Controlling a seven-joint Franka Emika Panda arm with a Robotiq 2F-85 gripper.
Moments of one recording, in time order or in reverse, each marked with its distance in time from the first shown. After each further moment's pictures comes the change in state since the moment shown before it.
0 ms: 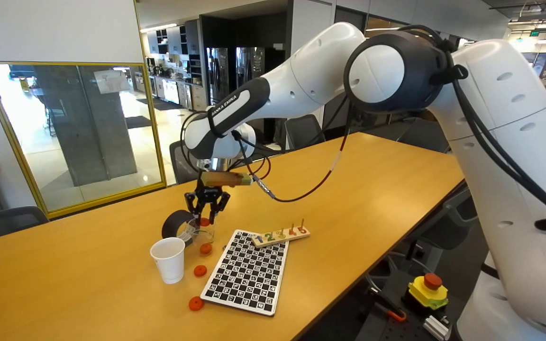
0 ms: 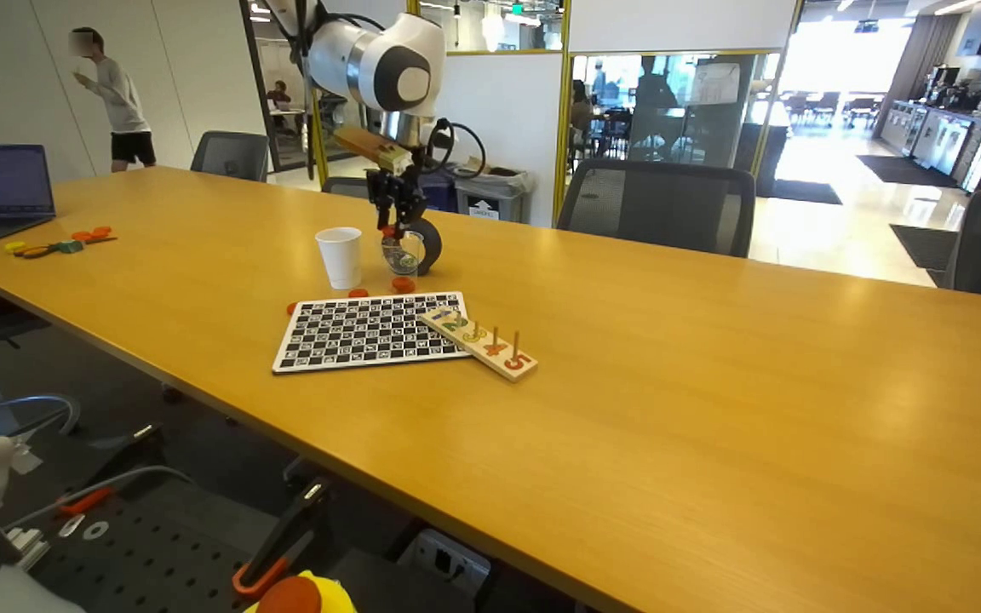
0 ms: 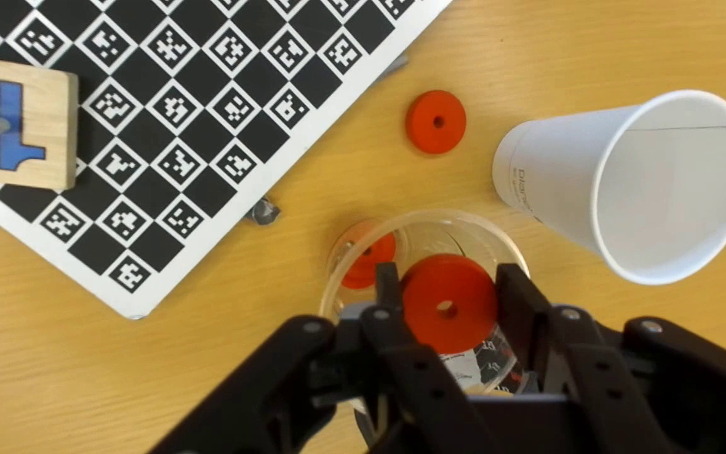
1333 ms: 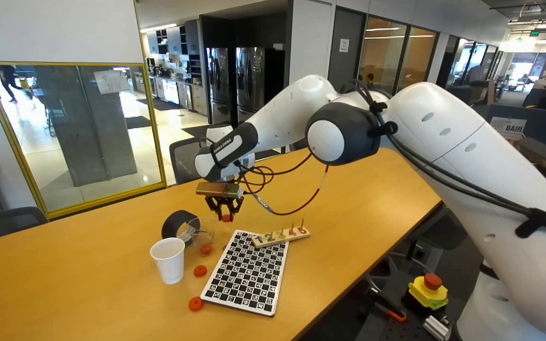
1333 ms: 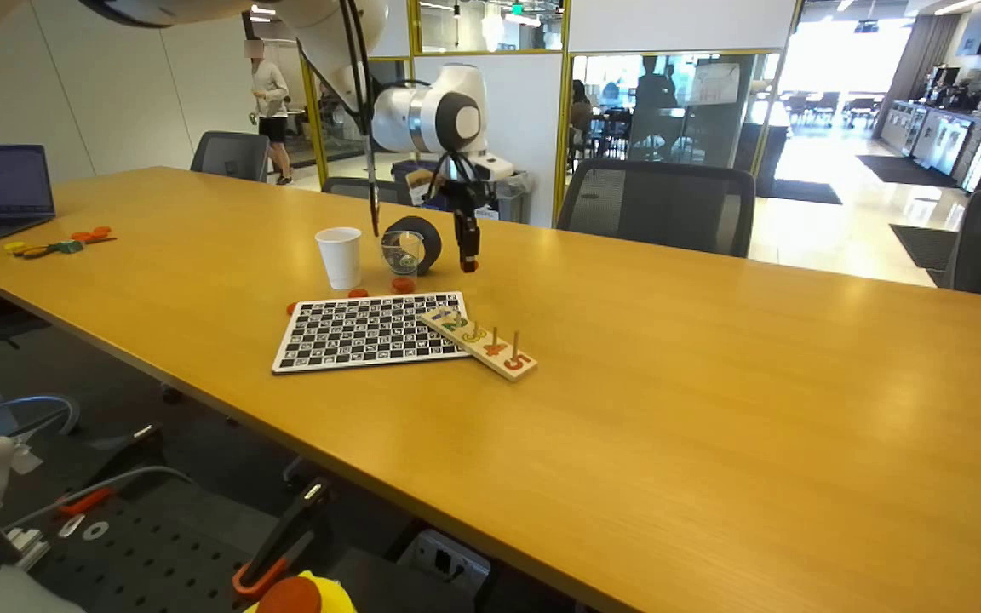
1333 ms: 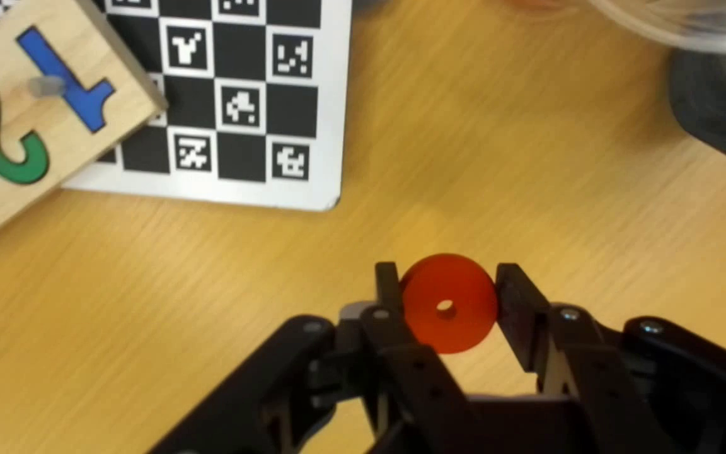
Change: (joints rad) arm 0.059 0.295 -0.212 0.332 -0.164 -0.029 0.758
